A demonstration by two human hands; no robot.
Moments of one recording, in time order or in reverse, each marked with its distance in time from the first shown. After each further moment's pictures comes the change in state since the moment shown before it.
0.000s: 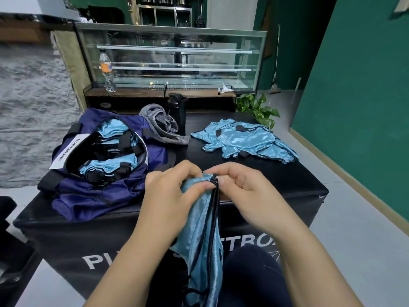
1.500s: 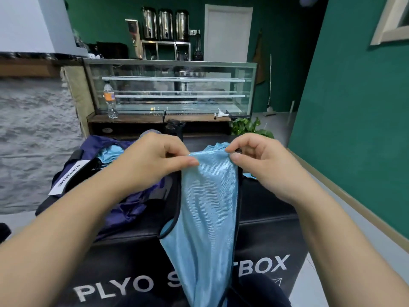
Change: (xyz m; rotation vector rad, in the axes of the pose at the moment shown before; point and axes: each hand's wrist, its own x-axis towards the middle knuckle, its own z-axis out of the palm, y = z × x) left_hand 0.089 0.041 -0.058 0.011 -0.327 0.259; right_hand 0.032 -0.047 -0.067 -0.187 0.114 -0.183
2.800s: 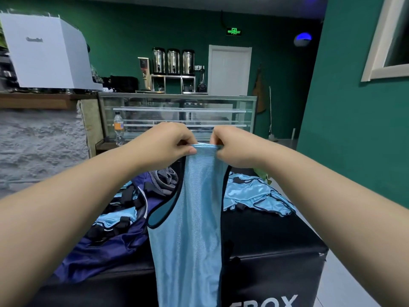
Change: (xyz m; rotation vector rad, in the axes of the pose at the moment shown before) left_hand 0.066 0.021 -0.045 0.514 -0.040 0.055; right_hand 0.088 -0.071 -0.004 -0.771 -0.202 0.058
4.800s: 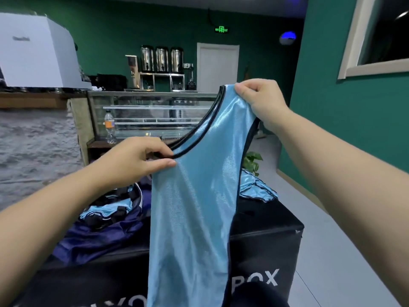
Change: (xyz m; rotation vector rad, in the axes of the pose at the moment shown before) left_hand -0.073 0.007 -0.005 -0.307 0.077 0.067; right_hand -0.016 0.047 -0.058 0.600 0.636 -0.024
